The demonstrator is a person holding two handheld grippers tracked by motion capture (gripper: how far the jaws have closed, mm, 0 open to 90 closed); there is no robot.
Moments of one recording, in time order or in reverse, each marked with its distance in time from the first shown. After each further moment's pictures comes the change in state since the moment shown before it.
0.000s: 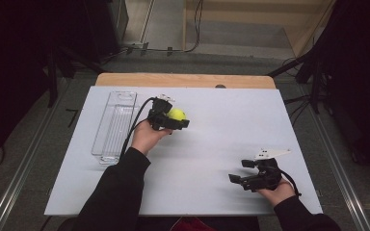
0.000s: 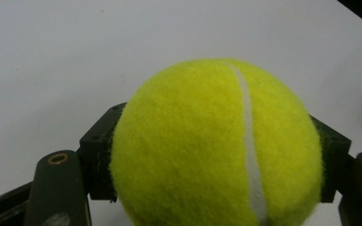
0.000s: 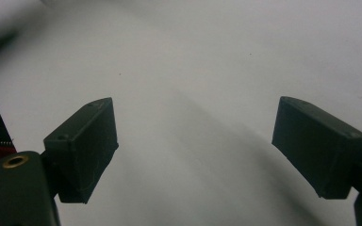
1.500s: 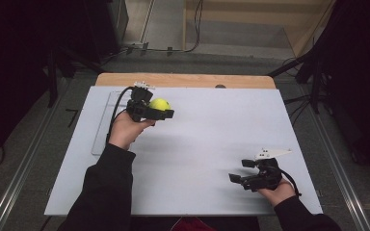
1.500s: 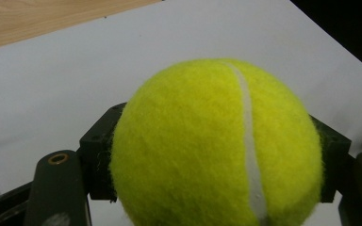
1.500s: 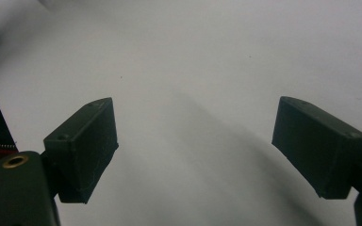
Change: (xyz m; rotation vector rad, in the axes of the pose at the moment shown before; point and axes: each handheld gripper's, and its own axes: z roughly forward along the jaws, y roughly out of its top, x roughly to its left) left arm 0.016 0.014 -0.071 -0.030 0.023 -0.049; right arm 0.000 0.000 -0.001 -0.012 0.005 0.006
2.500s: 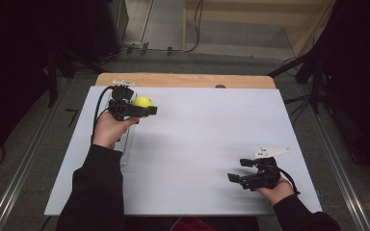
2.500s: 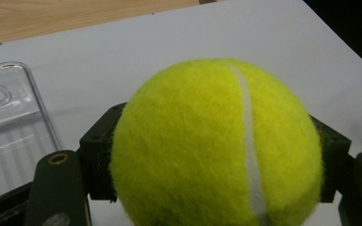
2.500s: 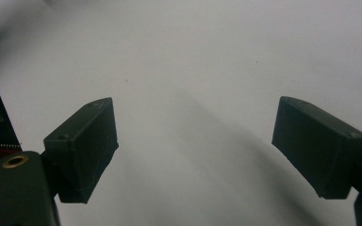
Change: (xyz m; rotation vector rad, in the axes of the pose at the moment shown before) left arm 0.032 -0.012 -0.030 -0.027 0.064 -0.085; right arm 0.000 0.003 0.003 0.001 0.017 -0.009
